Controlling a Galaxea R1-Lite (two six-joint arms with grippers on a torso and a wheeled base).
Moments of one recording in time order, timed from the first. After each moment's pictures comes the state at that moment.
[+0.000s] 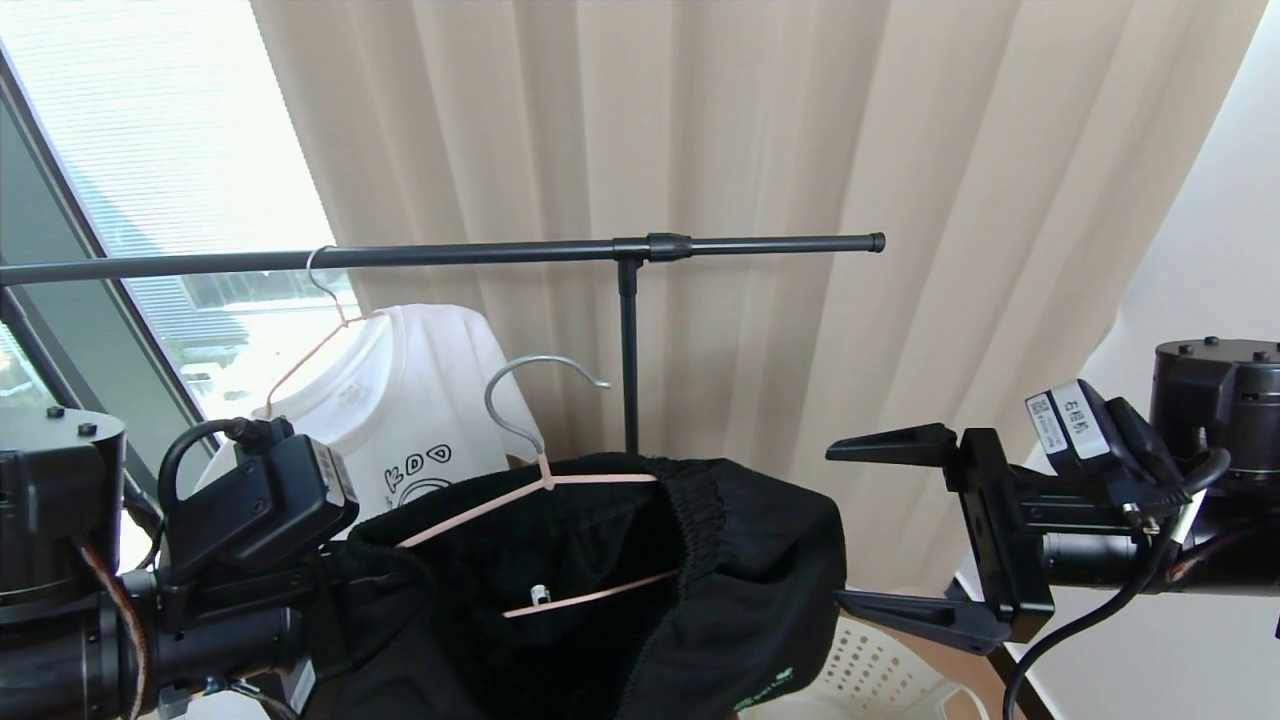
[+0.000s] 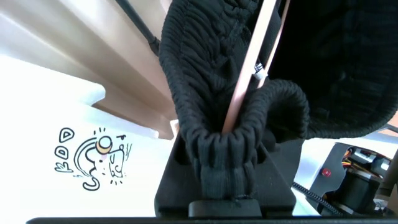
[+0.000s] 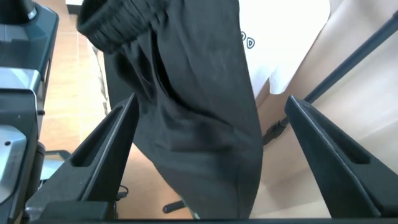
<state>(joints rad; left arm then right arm) -0.40 1.28 -0.48 -0.31 -0.34 0.51 0.35 1.54 -0.58 -0.57 0.89 -0.50</state>
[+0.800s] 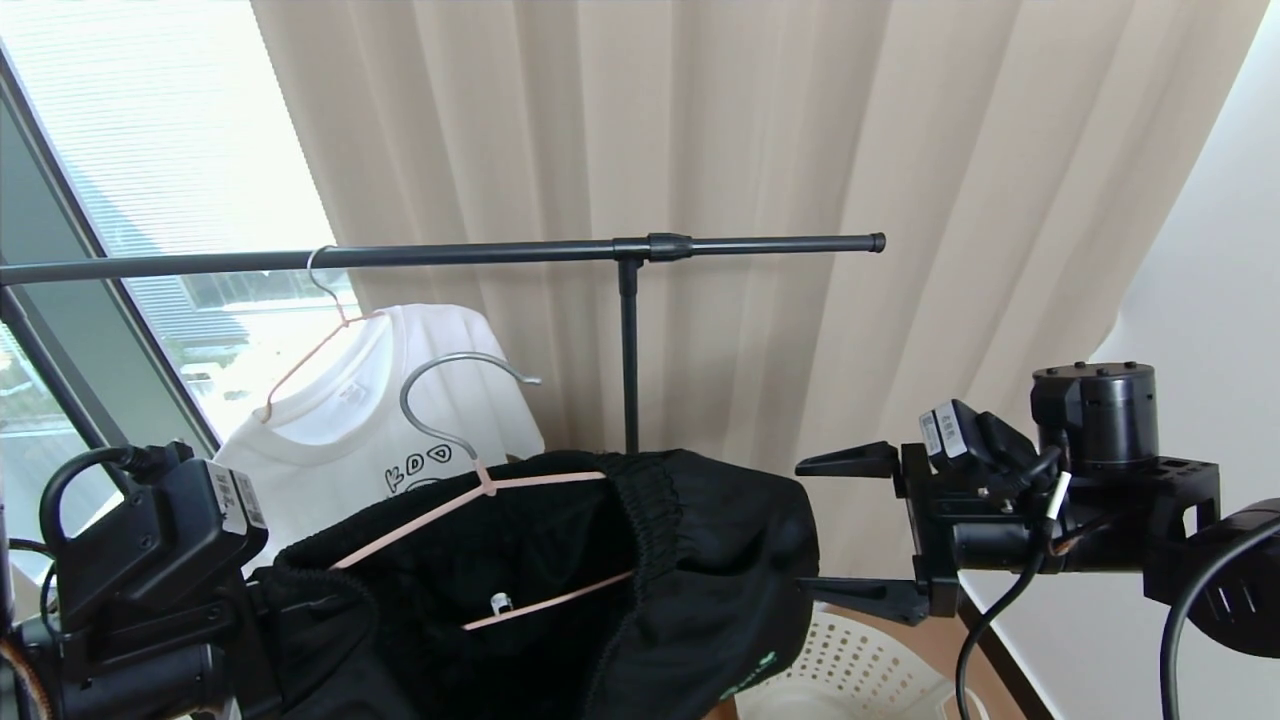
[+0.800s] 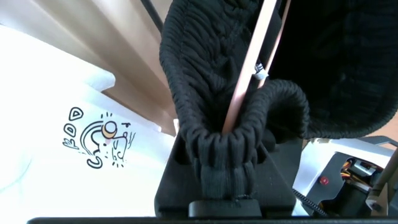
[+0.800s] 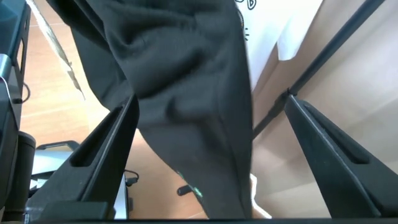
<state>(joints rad) -0.34 1.16 -0.41 -0.31 -0.34 0.47 0.30 1.75 -0.65 -0.58 0.88 -0.54</state>
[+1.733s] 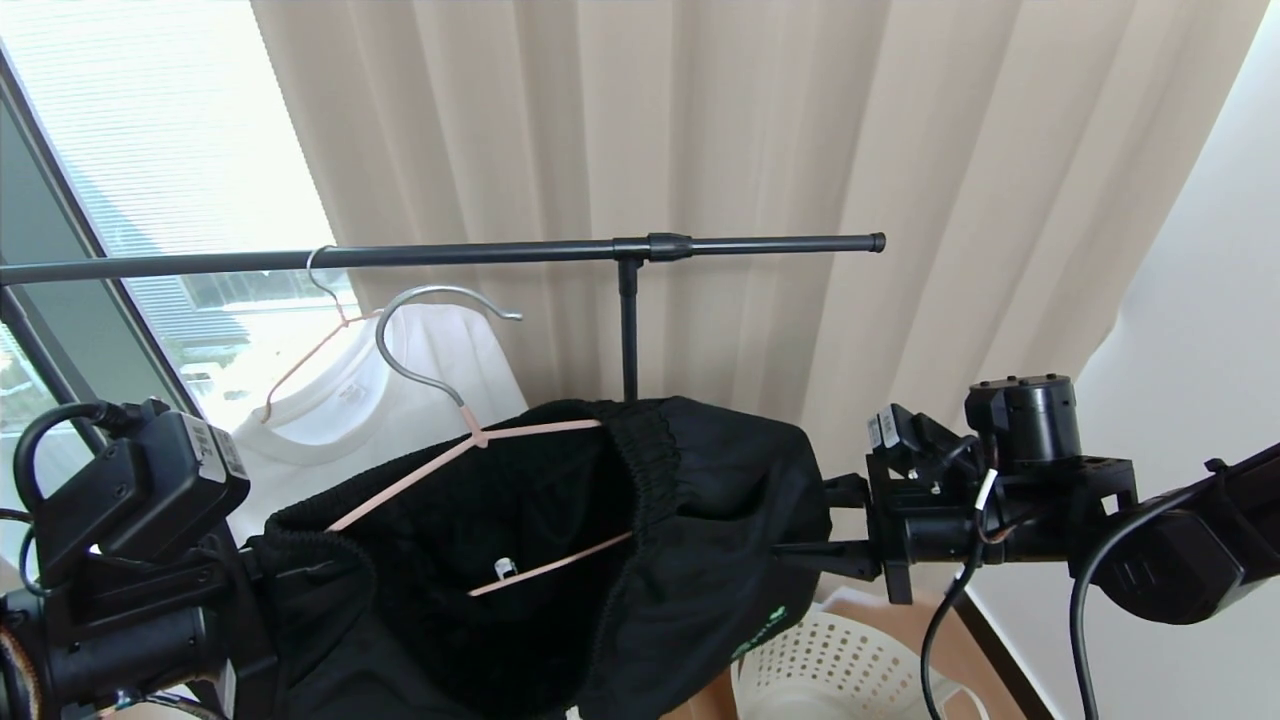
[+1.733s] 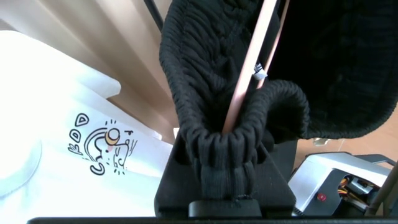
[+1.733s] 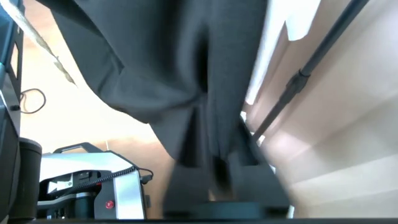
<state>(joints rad) -0.34 1.16 -0.46 -0.31 -0.34 0.41 0.30 1.89 -0.72 -0.58 0.88 -0.48</state>
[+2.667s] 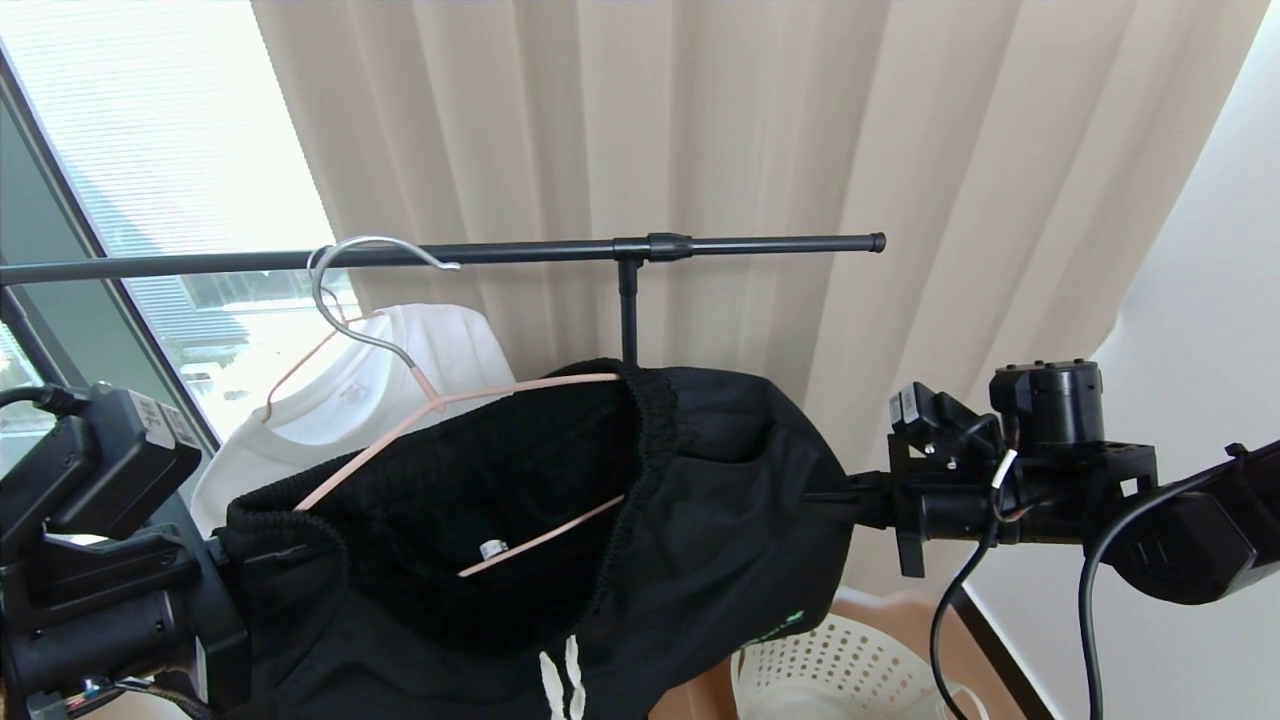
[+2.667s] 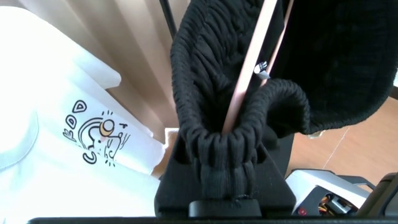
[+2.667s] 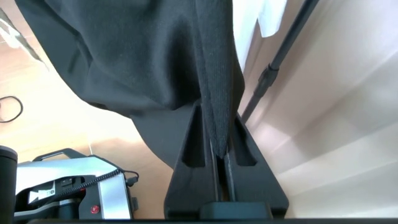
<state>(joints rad) -0.28 1.12 -0.46 -0.31 -0.34 0.32 0.23 1.89 -0.75 -0.58 0.86 -0.47</state>
